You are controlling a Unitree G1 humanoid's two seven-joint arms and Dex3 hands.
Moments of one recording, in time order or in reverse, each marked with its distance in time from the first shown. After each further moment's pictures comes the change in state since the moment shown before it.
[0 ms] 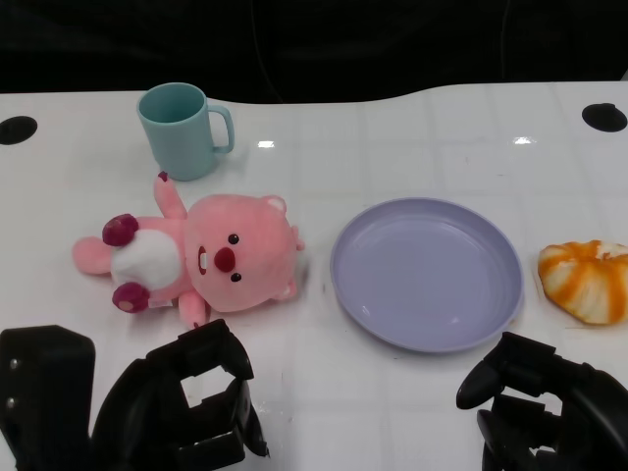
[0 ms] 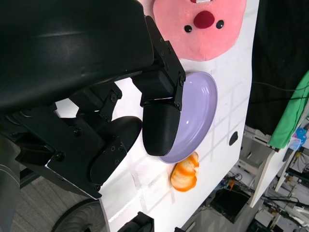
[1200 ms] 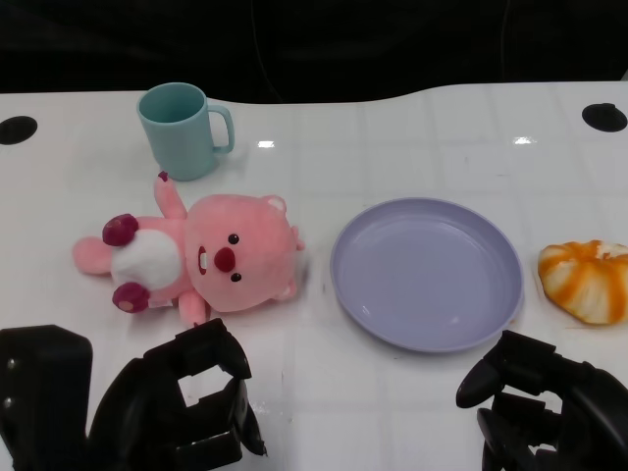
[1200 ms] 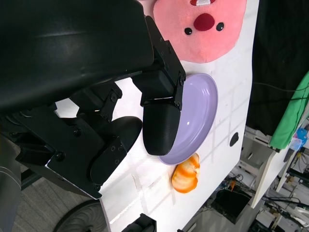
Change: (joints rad) left arm -0.001 0.000 0.006 0.002 0.008 -0.003 -0.013; right arm 0.000 0.002 0.001 0.002 -0.013 -0.014 0.001
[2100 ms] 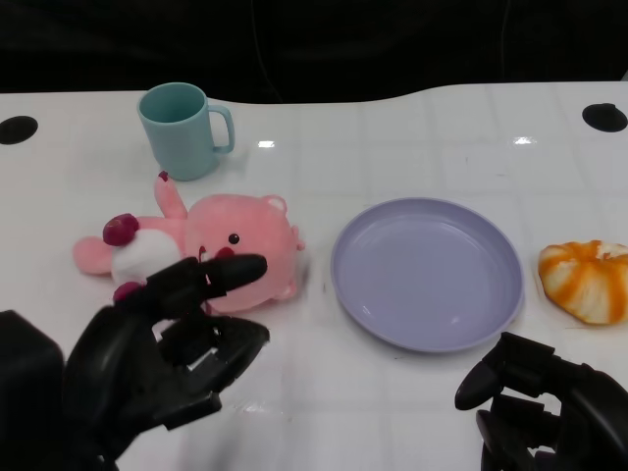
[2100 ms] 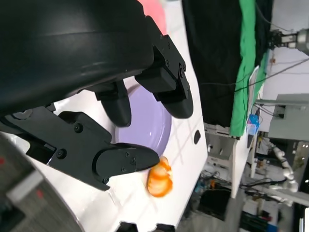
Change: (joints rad) left arm -0.034 0.090 -0.004 -0.061 0.142 -0.249 -0.077; right arm 0.006 0.001 0.003 -0.006 0.003 0.002 -0.001
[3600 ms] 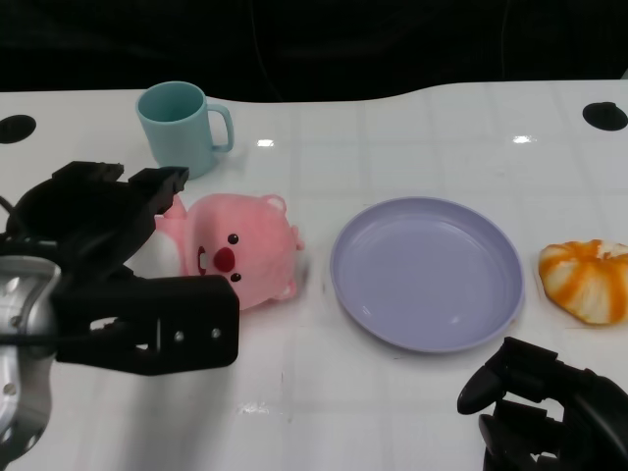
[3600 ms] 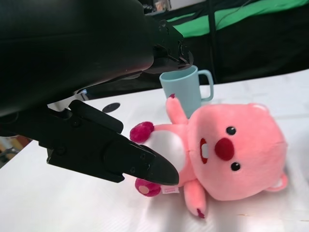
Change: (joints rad) left arm -0.509 0.409 -0.318 0.330 1.205 -0.062 -0.300; right arm 0.018 -0.001 -0.001 -0.019 0.002 0.018 -0.011
